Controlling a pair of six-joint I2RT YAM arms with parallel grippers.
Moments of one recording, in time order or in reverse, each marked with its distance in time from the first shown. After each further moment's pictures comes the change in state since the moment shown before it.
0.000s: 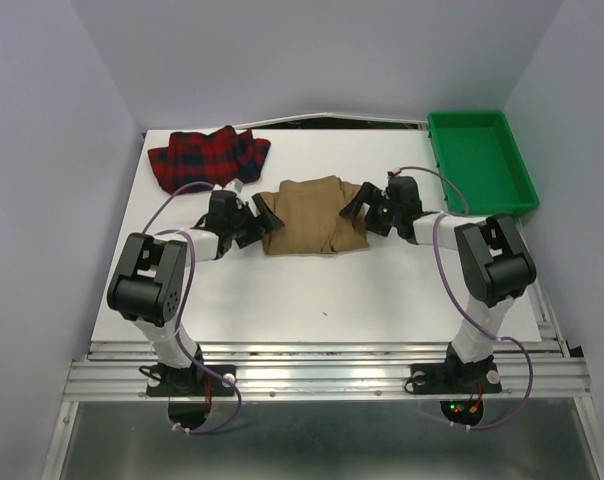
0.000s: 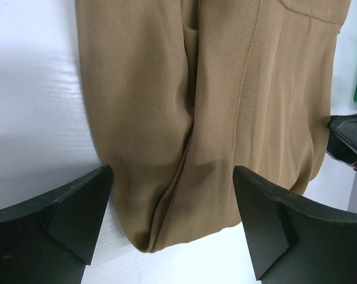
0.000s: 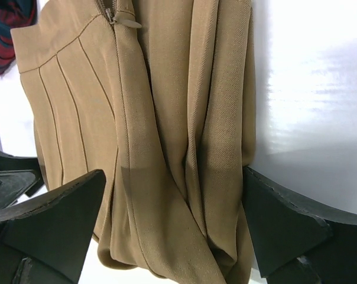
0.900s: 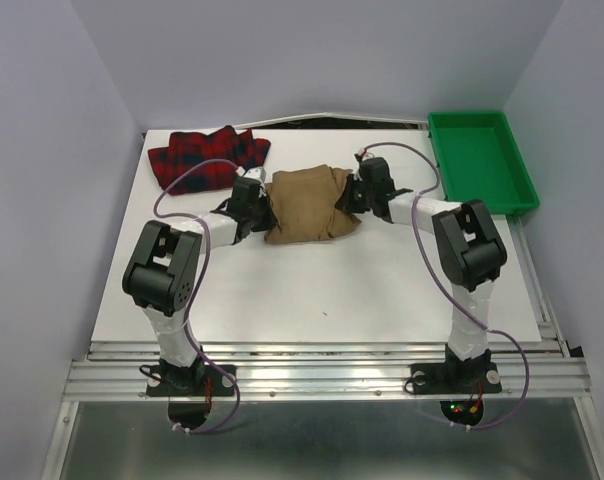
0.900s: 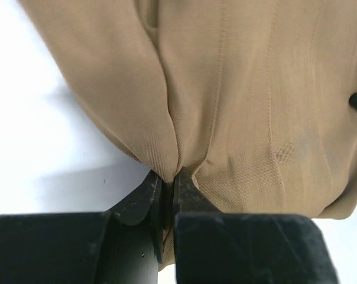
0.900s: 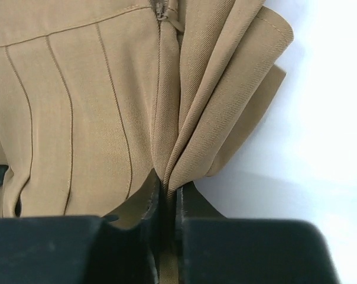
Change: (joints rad) left arm -0.093 0.108 0.188 -0.126 -0.212 0.211; right arm 0.087 0.182 0.308 -0.148 0.081 -0.259
